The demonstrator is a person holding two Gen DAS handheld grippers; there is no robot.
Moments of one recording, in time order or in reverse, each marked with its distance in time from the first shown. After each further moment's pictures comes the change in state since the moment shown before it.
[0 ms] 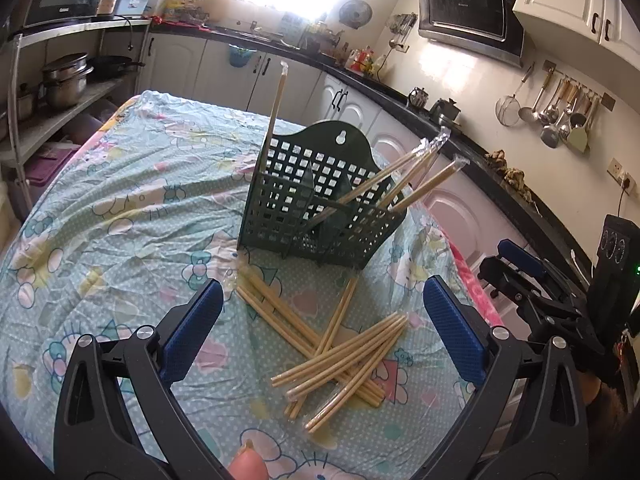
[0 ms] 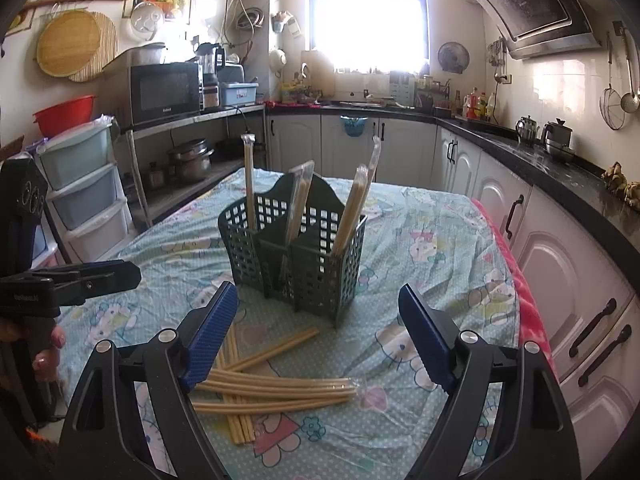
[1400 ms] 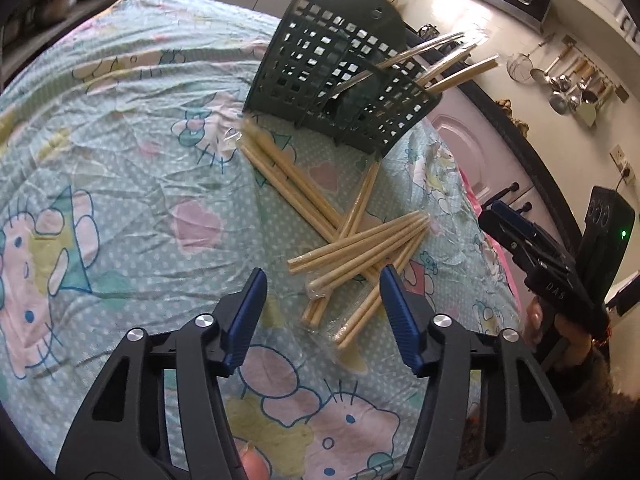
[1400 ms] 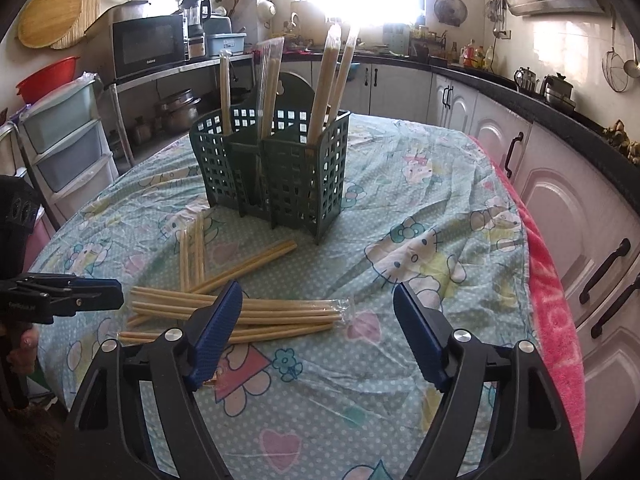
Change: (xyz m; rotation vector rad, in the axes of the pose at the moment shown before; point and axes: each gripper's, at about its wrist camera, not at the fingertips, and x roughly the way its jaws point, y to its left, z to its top) left arm 0.042 0.038 -0.067 -0.110 0.274 -0.083; right arm 0.034 -0.017 -0.059 0.021 0.182 -0.015
